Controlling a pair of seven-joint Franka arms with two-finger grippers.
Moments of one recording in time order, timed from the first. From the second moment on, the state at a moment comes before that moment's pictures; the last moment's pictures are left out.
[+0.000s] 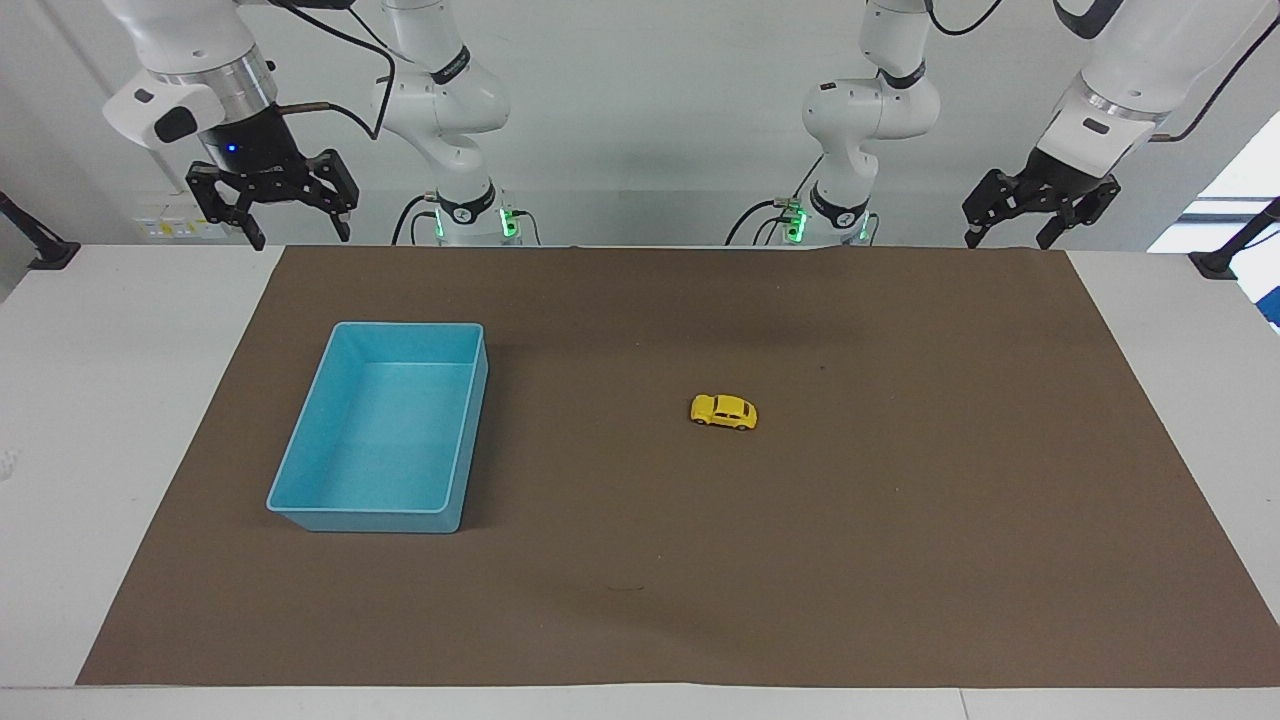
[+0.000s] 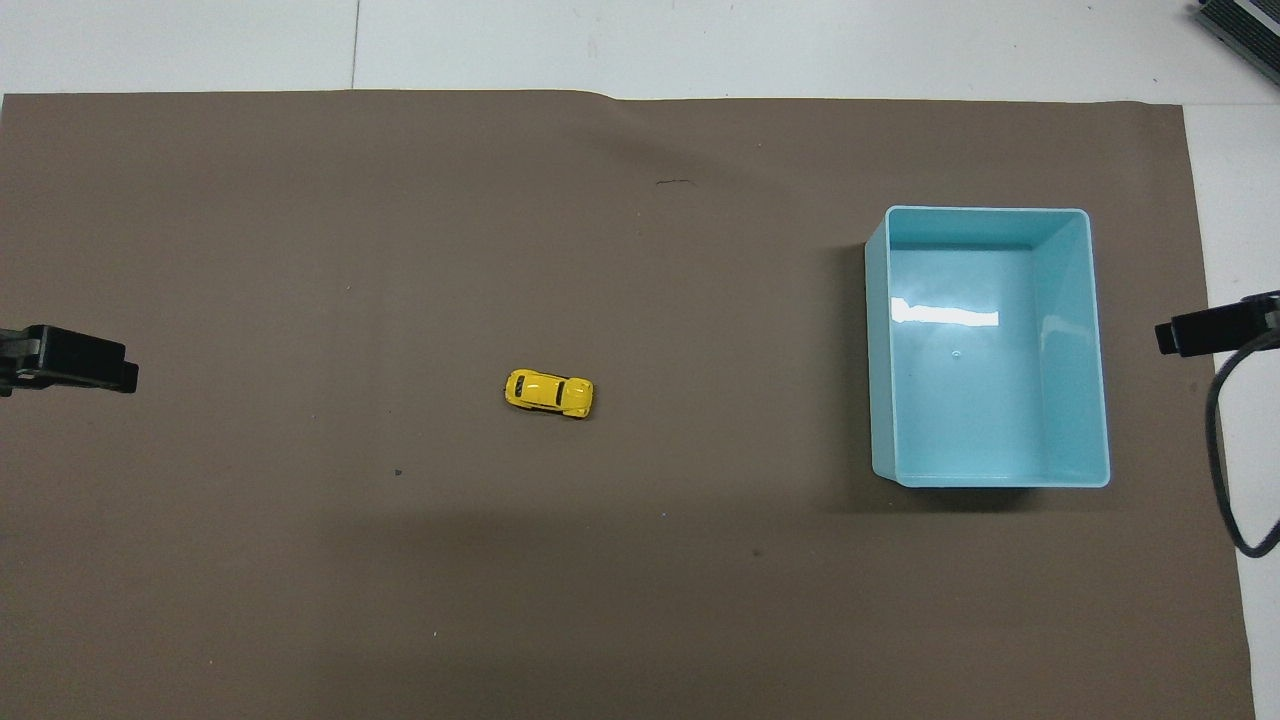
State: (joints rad) left arm -0.03 -0.09 -0.01 -1.61 -0.04 1.48 -0.01; right arm 0.02 -0.03 -0.06 -1.50 0.00 1.52 -0.19
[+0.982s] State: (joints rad) left arm -0.03 -0.09 -0.02 -1.62 -0.04 1.48 -0.01; right arm 0.02 -0.03 -0.06 -1.50 0.00 1.52 -0.19
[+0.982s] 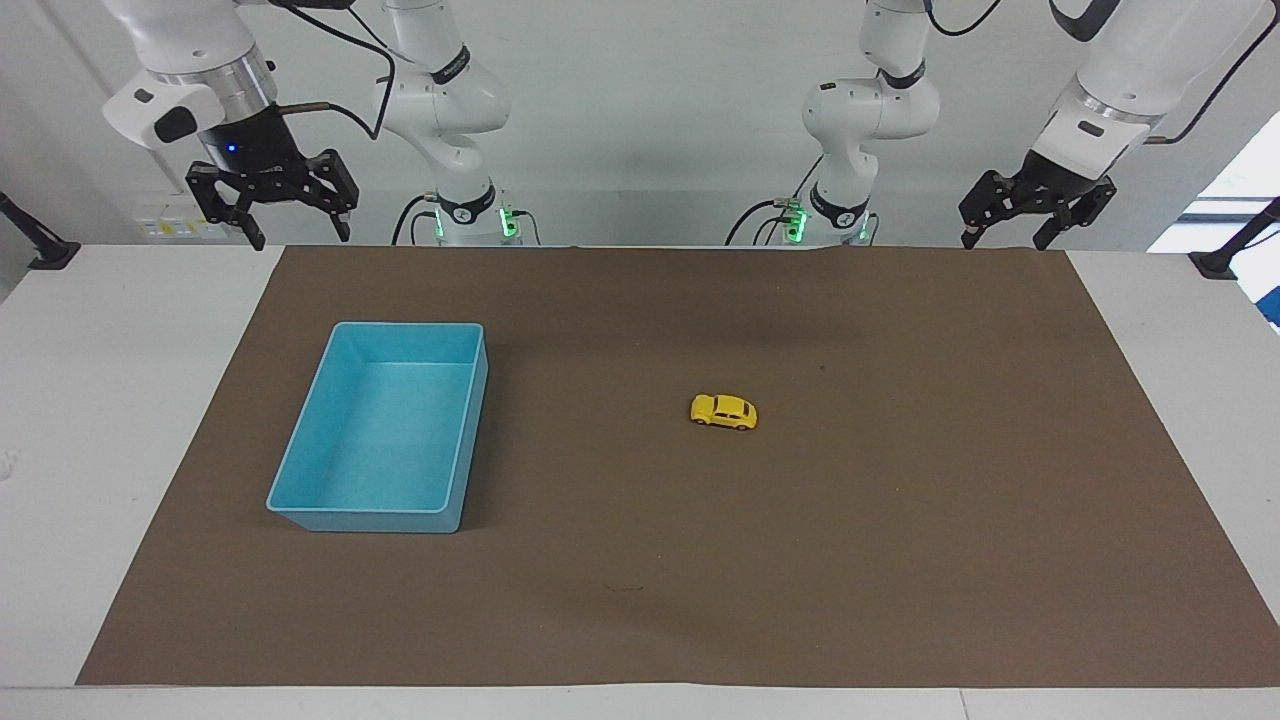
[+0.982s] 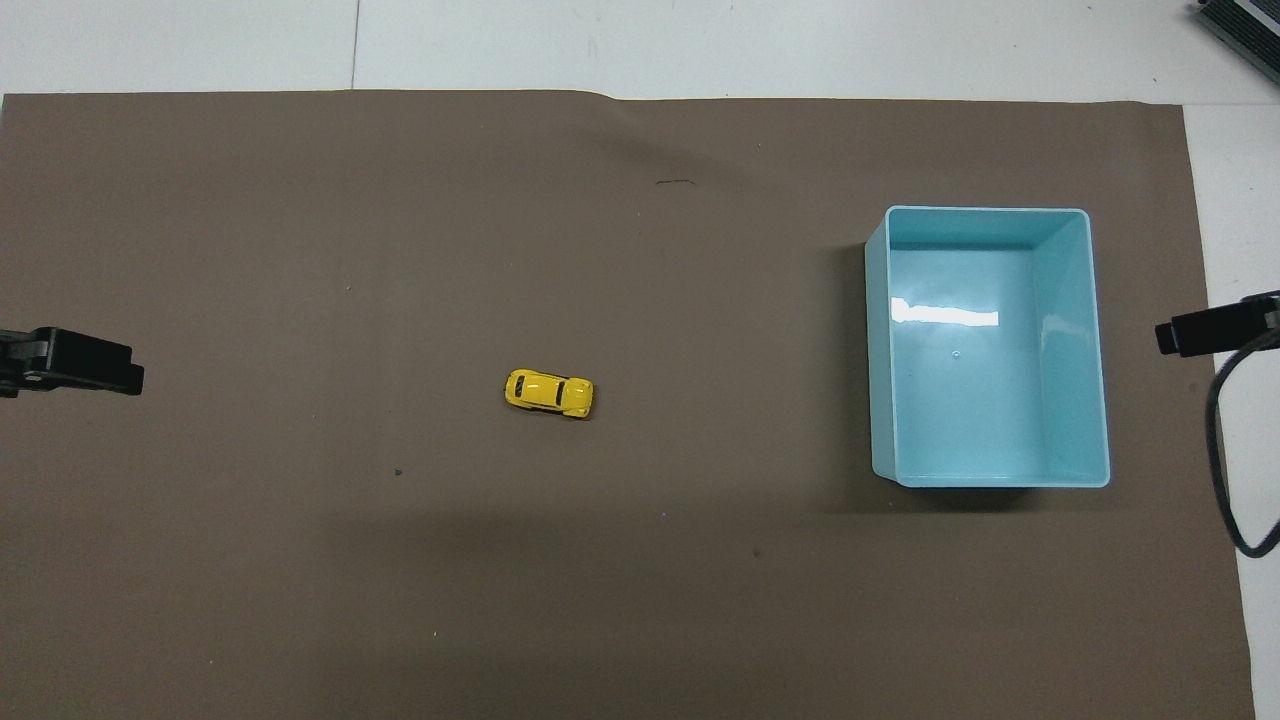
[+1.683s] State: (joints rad) left arm -0.06 -0.08 -0.02 -1.65 -0.04 1.54 -0.04; right arm 0.02 -0.03 -0.06 -1.50 0.00 1.52 -0.19
